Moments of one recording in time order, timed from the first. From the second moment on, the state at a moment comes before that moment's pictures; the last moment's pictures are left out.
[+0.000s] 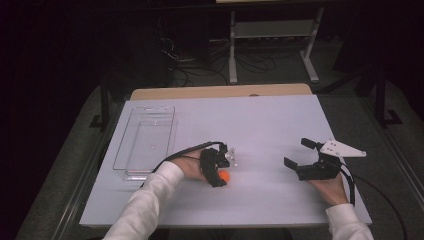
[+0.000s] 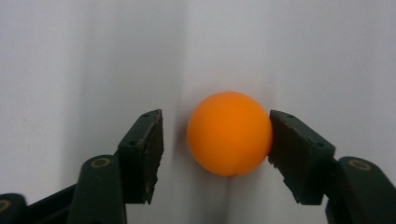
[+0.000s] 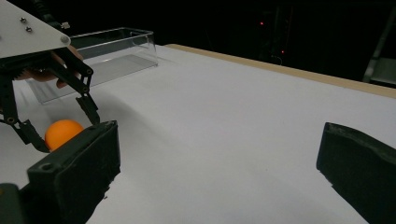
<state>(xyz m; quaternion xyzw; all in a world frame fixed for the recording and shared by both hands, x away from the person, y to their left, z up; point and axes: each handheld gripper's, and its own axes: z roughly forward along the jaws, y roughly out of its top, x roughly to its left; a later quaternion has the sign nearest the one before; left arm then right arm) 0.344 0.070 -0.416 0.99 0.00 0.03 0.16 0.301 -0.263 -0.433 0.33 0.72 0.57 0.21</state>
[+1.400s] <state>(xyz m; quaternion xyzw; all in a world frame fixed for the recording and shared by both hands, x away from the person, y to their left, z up) 0.342 0.085 -0.395 0.99 0.01 0.02 0.16 0.300 -0.263 -0.433 0.33 0.72 0.57 0.21</state>
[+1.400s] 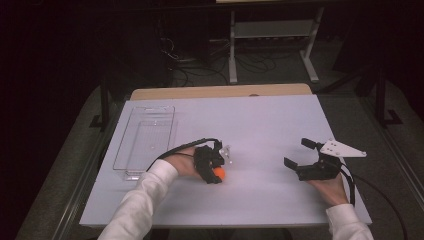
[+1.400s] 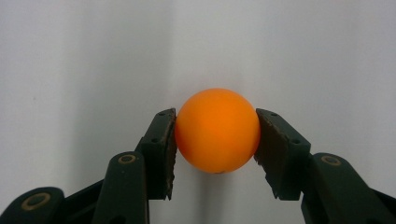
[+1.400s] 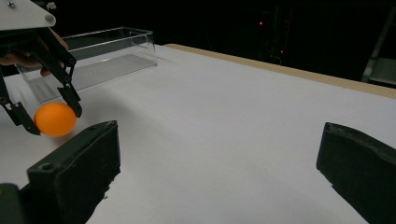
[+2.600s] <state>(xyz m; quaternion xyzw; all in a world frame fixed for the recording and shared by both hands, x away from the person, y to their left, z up) 0.340 0.115 -0.342 0.98 0.03 0.06 0.18 0.298 -0.264 -0.431 0.34 0.72 0.57 0.21</state>
